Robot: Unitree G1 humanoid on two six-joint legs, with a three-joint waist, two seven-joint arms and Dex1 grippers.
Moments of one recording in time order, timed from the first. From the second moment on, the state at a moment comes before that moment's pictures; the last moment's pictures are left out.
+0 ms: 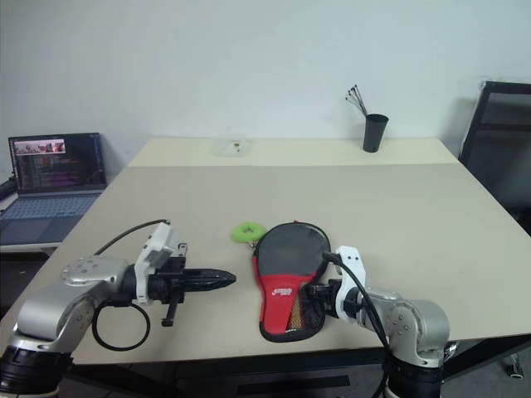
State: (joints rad) left arm -0.31 0.81 0.07 -0.20 -0.59 0.56 -1.27; right arm -0.36 0.03 -0.22 -0.52 0.47 1.60 0.21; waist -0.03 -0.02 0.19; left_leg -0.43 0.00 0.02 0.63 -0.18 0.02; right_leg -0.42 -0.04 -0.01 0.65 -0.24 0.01
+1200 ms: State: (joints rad) left arm -0.29 0.82 0.03 -0.12 -0.46 0.50 -1.19; right arm -0.46 -0.25 -0.12 -0.71 0.68 1.49 0.35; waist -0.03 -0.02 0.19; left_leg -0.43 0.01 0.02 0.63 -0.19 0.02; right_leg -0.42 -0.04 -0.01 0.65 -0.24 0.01
